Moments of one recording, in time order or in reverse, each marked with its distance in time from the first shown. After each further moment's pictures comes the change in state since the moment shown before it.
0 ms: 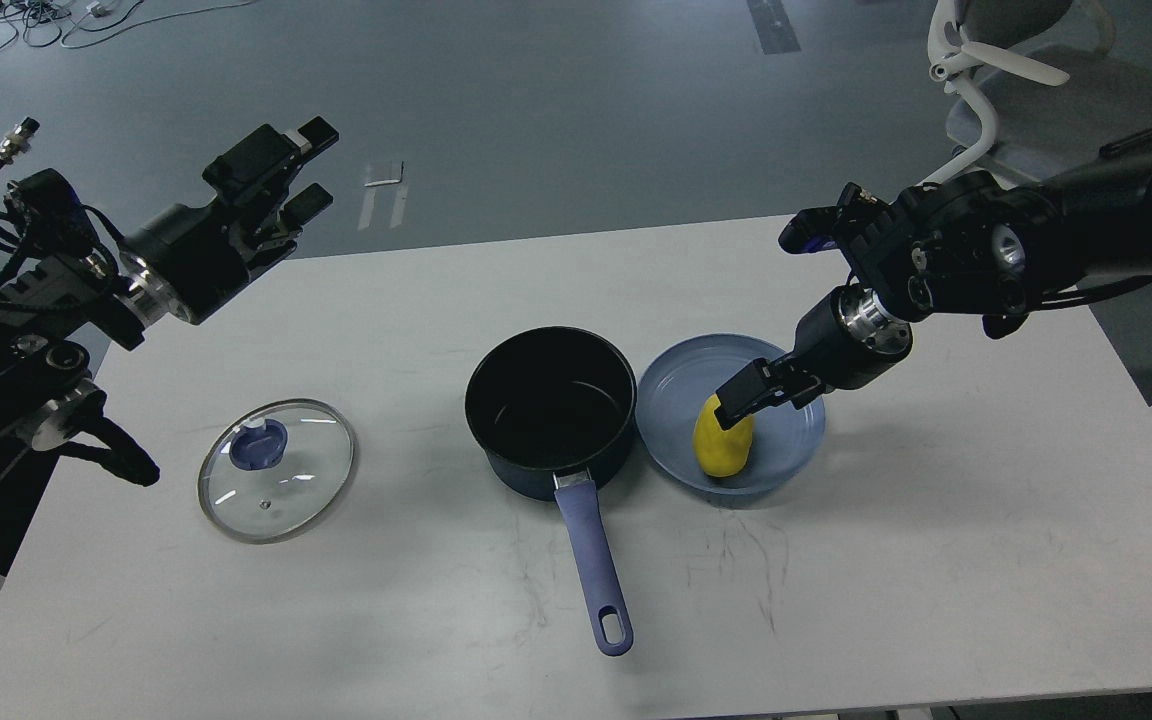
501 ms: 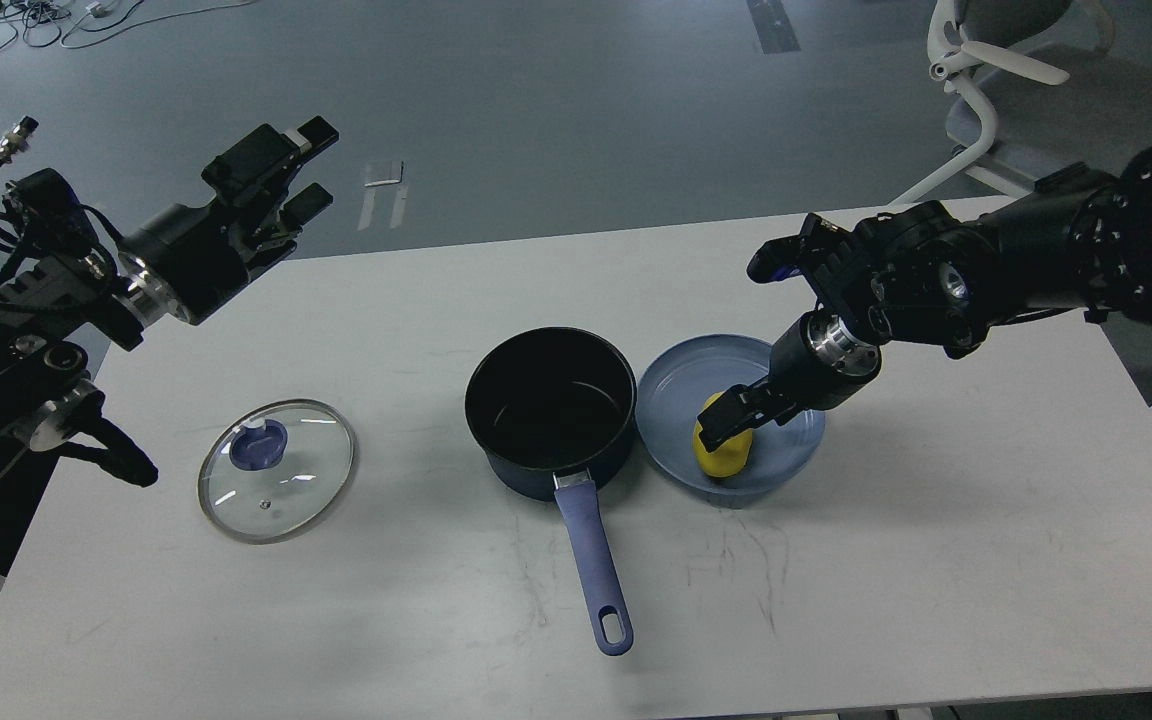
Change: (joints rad) left arm 0.000 0.007 -0.001 -0.006 -0.001 0.000 0.000; right arm -0.065 0.084 -0.037 -0.087 0.006 0.000 0.000
